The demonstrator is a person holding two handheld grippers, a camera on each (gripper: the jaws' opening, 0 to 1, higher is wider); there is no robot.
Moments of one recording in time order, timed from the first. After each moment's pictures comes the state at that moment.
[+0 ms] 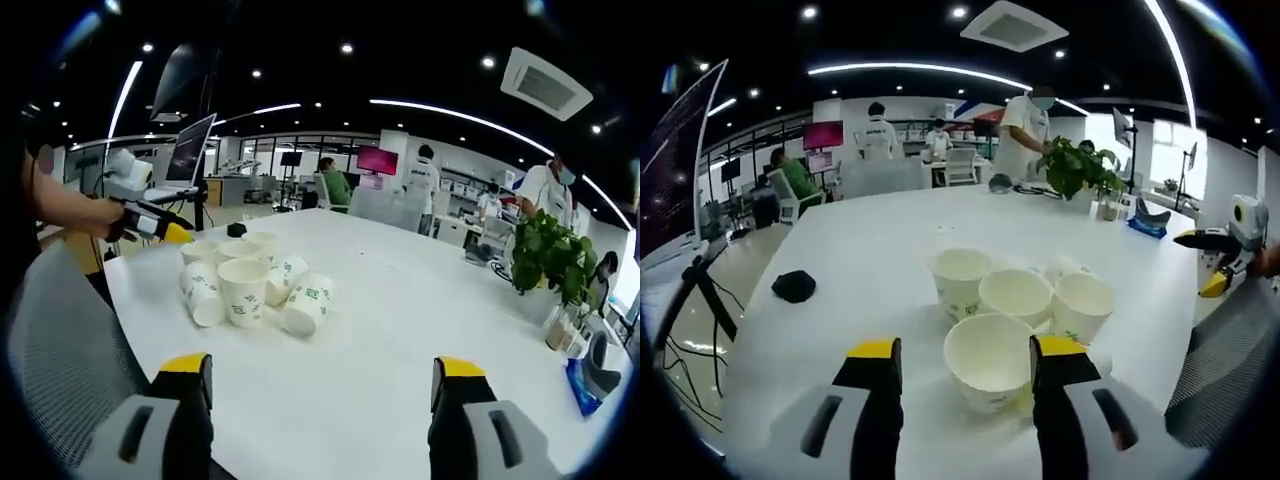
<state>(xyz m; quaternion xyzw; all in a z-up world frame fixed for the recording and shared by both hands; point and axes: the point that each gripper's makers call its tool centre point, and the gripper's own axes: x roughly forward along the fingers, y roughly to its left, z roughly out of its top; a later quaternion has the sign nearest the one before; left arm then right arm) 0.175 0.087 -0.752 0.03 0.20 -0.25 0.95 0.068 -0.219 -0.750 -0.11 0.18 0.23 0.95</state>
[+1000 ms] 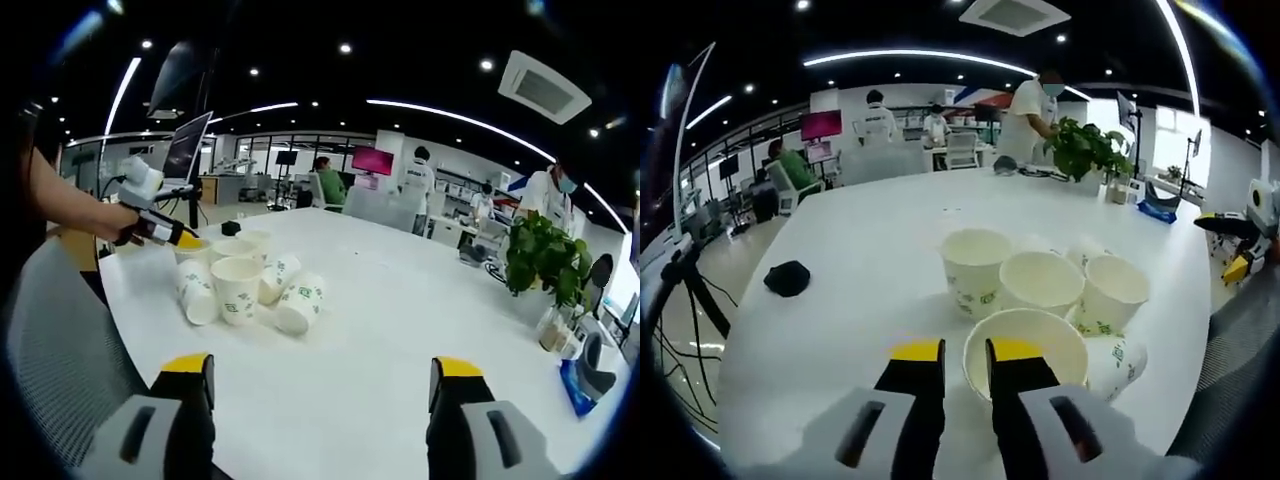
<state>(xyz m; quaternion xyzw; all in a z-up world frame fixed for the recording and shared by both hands) 0.204 0.088 -0.781 0.04 0.23 -0.24 0.94 0.069 -0.225 -0.750 -0.12 0.18 0.22 0.95</state>
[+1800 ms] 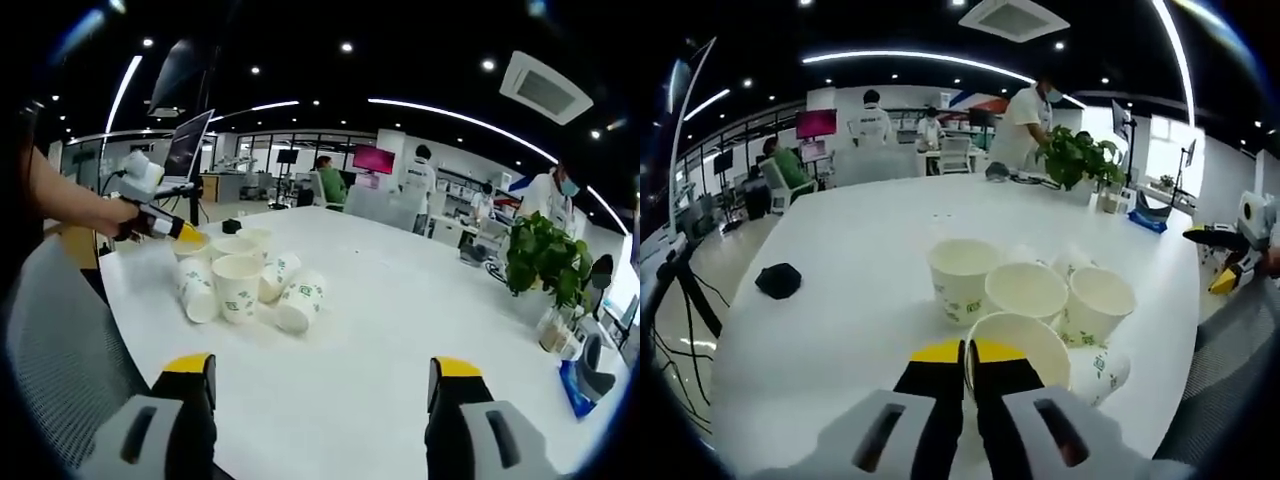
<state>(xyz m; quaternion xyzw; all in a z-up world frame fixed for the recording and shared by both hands) 0.197 0.081 -0.772 0.02 0.22 -0.26 0.94 0.068 -0.224 -0.751 -0.12 0.19 0.22 0.95</state>
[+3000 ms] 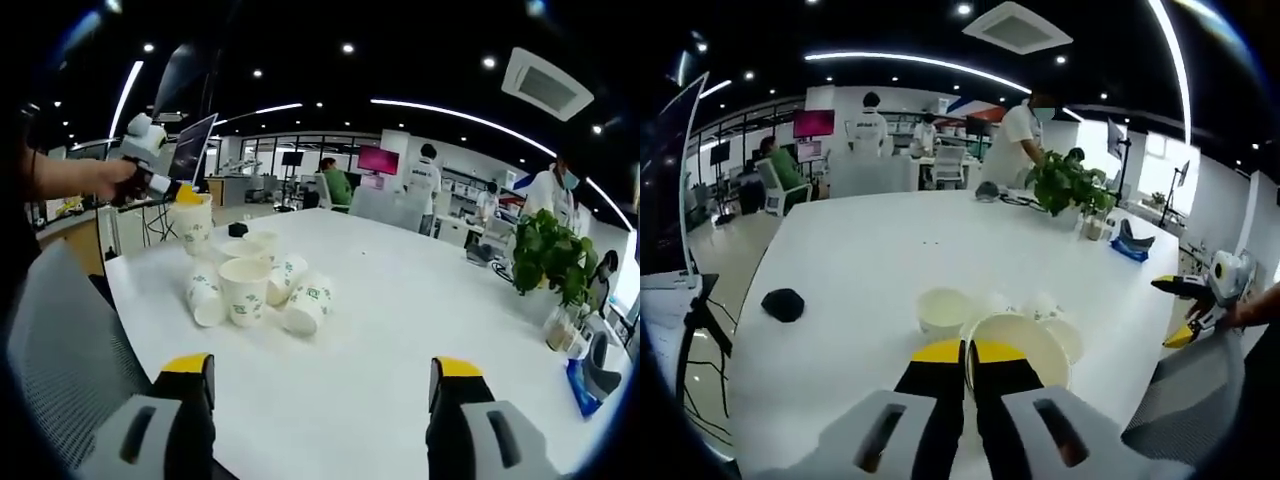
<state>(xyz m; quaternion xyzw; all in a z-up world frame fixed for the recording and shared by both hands) 0.178 0.065 -0.684 -0.01 0.22 -0.28 0.93 0.066 -0.218 -0.751 -0.11 0.19 0.23 0.95</state>
